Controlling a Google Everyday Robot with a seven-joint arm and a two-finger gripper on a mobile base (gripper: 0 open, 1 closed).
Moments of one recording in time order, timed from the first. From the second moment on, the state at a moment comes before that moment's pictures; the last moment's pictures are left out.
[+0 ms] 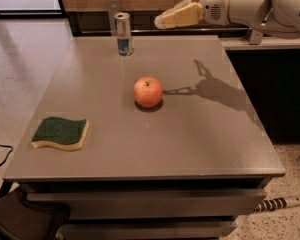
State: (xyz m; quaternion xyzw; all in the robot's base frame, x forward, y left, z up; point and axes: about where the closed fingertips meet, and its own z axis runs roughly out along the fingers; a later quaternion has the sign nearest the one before) arm 0.701 -0.080 1.040 -0.41 0.63 0.18 0.63
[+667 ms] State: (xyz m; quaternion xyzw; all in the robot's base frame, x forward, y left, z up) arm 0.729 -0.050 0.997 -0.40 0.64 0.21 0.62
